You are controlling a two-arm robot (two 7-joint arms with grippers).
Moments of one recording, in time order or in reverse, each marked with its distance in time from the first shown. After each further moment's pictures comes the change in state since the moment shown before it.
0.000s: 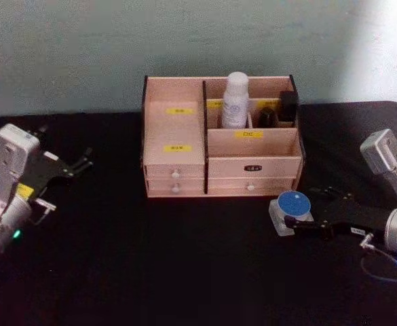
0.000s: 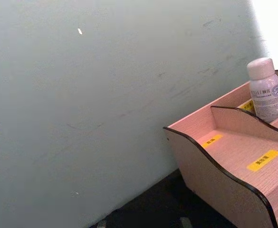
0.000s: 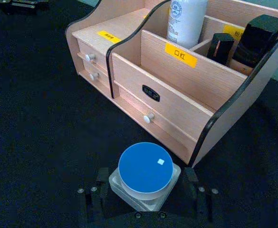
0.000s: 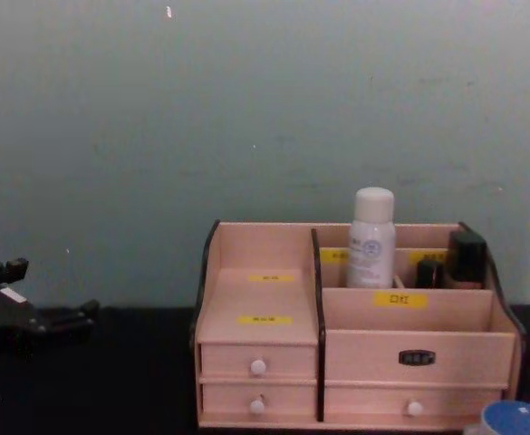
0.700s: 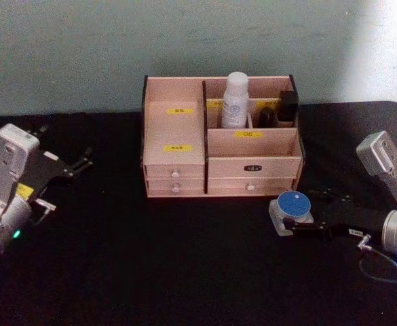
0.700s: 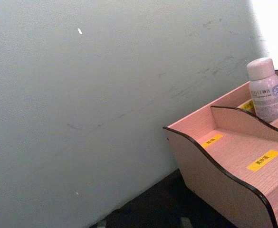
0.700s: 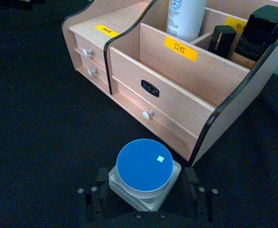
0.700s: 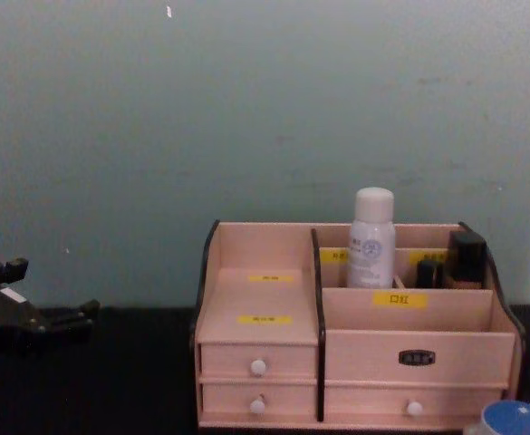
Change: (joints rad) left arm 0.000 0.000 0.000 0.000 0.000 0.000 0.000; right arm 0.008 -0.013 -0.006 0.017 -0.015 0.009 0.000
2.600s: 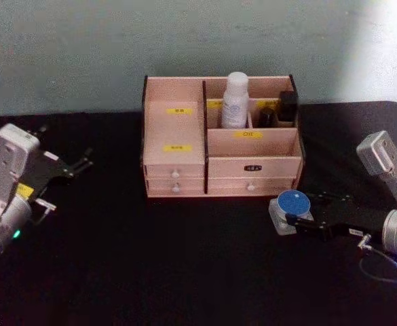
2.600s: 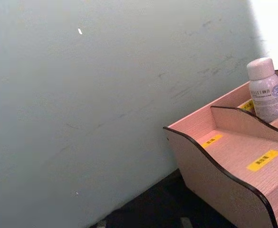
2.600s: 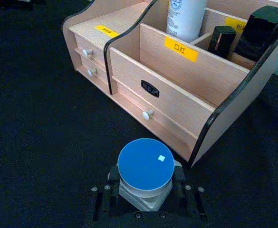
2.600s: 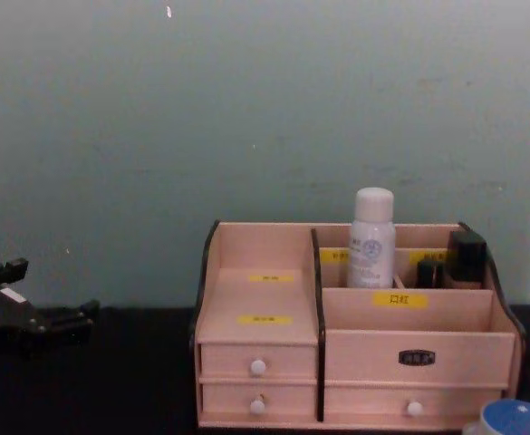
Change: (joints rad) left arm 0.000 0.000 0.000 0.000 0.000 0.000 0.000; right arm 0.001 -0.001 0.001 0.002 -0.001 -0.001 0.003
